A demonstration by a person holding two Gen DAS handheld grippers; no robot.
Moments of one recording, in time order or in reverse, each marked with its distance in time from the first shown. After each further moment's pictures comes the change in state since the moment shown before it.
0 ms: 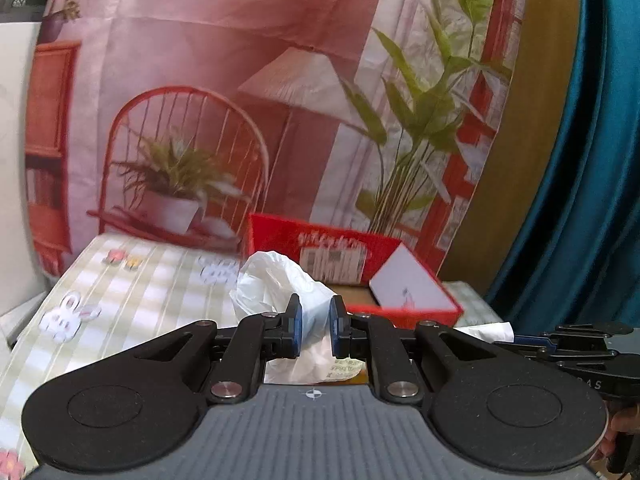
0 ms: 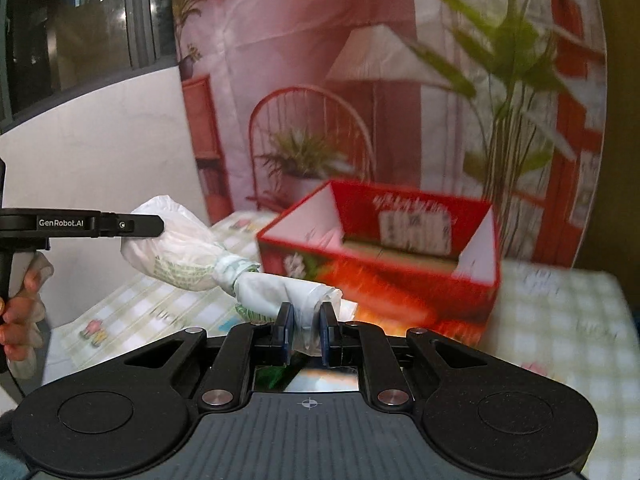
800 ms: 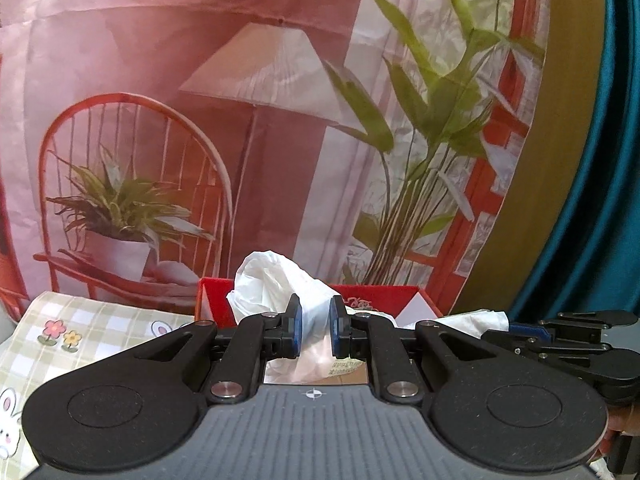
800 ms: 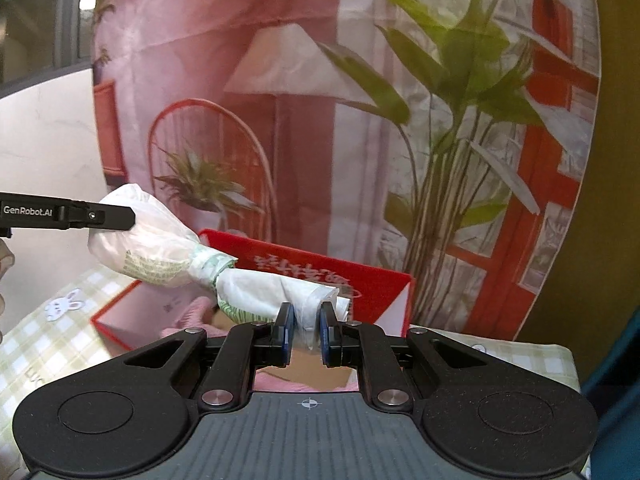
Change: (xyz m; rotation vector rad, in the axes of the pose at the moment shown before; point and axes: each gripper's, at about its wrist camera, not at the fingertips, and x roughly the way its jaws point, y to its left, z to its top) left arm 0.169 -0.015 0.083 0.055 0.065 -0.008; right arm 0.117 -0.112 0.087 -0.005 0.022 -0.183
